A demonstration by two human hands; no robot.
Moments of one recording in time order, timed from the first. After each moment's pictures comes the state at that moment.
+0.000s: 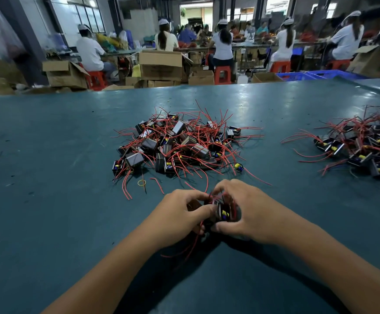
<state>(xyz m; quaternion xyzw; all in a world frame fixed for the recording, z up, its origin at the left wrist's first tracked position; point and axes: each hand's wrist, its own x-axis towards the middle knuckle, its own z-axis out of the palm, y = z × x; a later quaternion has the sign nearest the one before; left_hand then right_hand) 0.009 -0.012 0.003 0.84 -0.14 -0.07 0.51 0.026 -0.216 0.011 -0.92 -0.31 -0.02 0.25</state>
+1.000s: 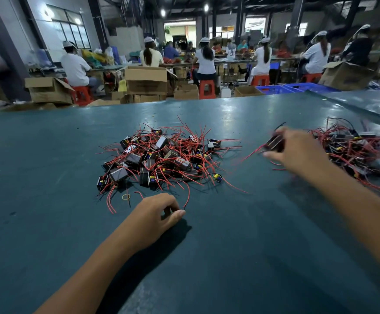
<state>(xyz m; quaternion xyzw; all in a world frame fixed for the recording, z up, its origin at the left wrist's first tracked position) 0.022 0.012 0.002 0.92 -0.26 0.11 0.27 0.090 -0.340 0.090 -0.97 0.02 -0.19 0.15</state>
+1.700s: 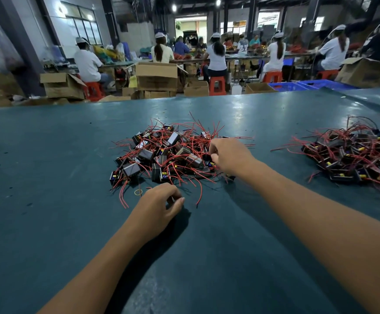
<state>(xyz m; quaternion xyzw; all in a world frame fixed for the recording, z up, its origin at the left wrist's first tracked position) 0.028 0.019 0.001 0.93 -0.20 0.17 0.26 0.138 -0.196 0.066 -0.97 -0.16 -0.11 0.13</state>
